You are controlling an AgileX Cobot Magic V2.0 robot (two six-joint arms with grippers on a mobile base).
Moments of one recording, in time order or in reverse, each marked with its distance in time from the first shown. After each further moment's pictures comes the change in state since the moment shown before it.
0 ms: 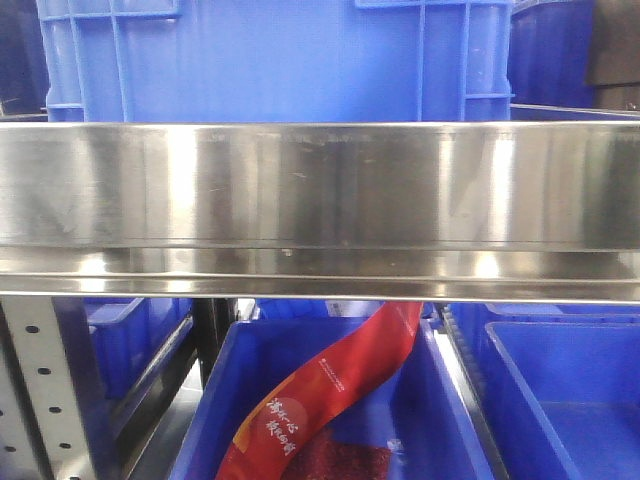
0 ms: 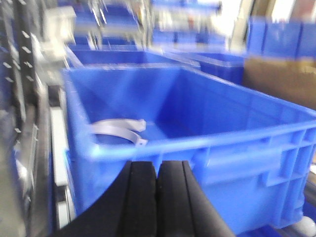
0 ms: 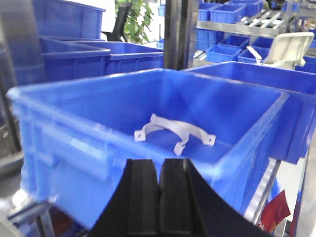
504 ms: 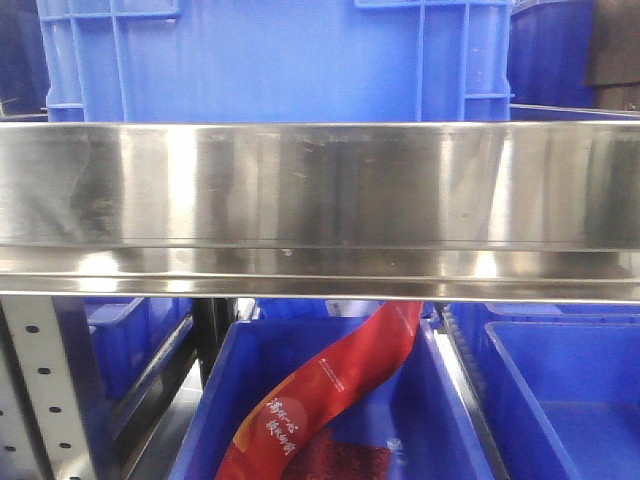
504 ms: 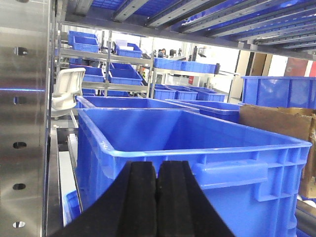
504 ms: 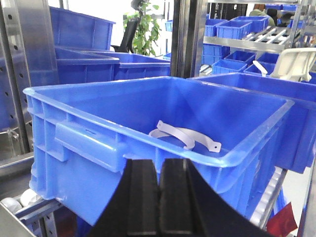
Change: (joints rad) left arm 0.000 -0.222 0.157 -0.007 -0.115 0.000; right arm 0.000 -0.030 0.046 -0.002 -0.075 -0.004
